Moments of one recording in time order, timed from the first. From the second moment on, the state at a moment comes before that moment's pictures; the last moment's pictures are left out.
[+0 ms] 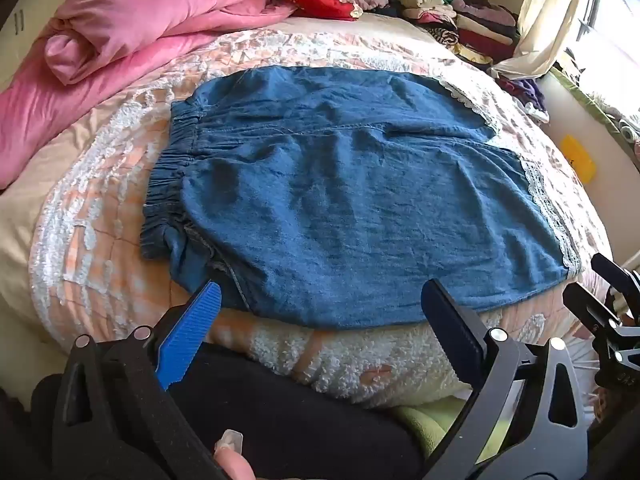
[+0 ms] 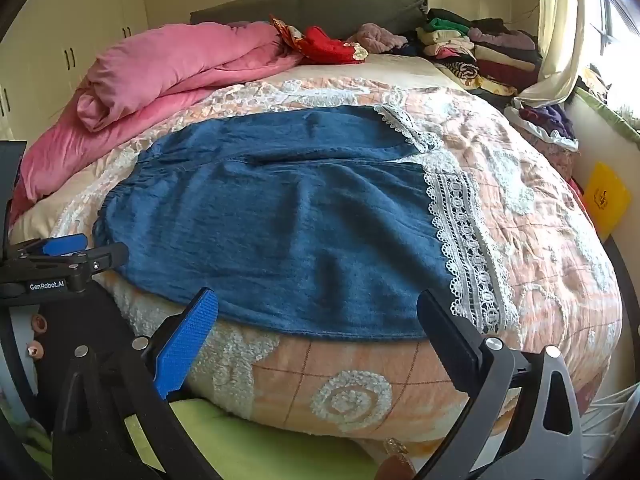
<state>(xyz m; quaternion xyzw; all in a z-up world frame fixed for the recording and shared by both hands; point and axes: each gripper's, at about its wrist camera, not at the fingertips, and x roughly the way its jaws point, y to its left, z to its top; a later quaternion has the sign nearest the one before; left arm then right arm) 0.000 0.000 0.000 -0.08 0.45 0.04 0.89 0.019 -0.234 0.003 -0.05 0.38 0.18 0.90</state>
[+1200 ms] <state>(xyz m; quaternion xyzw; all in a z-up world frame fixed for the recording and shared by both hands) -0.001 0.001 0.014 -0.07 0.45 0.04 0.89 0.020 -0.232 0.002 -0.05 0.39 0.18 0.90</state>
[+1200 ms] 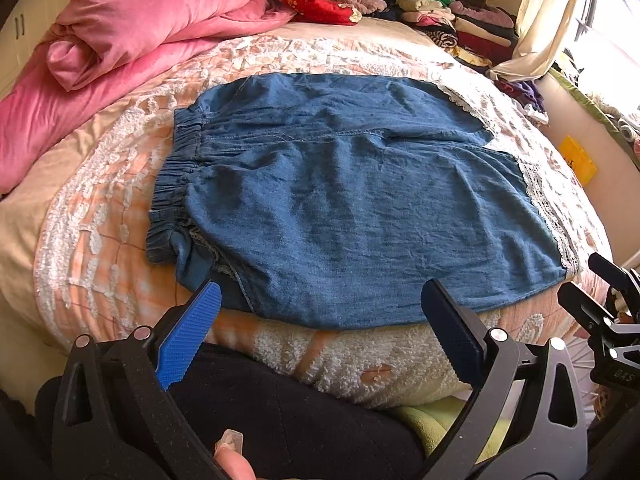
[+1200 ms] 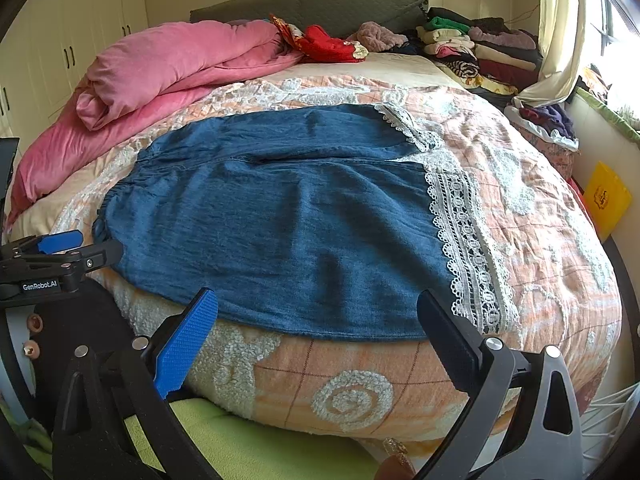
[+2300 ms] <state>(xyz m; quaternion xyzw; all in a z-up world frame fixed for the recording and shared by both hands) -0.002 0.007 0.013 -0.07 0.44 0.05 0.89 0.025 -0.228 0.007 -0.05 0.38 0.18 0.90</state>
